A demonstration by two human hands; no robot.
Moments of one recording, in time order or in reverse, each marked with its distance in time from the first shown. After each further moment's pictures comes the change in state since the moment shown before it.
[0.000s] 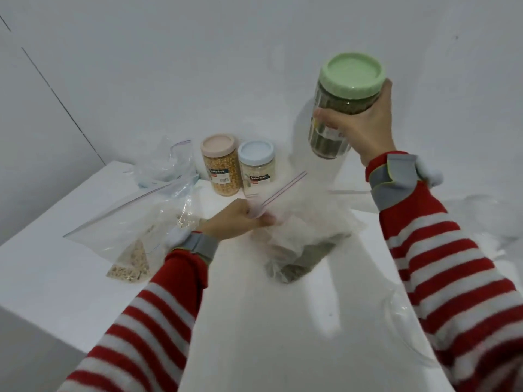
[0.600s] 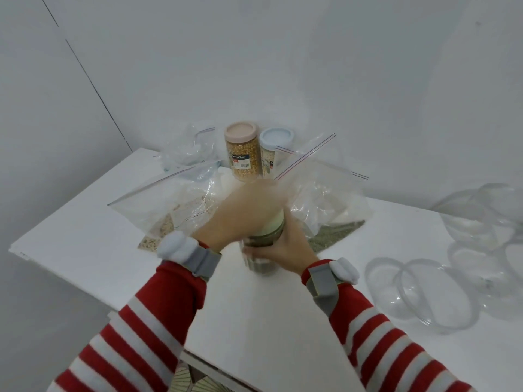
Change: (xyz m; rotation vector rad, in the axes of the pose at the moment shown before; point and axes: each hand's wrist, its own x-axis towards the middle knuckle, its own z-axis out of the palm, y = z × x) left_hand -0.083 0.033 0.004 0.235 0.400 0.068; right_hand -0.232 0.034 0.062 -0.066 -0.617 0.192
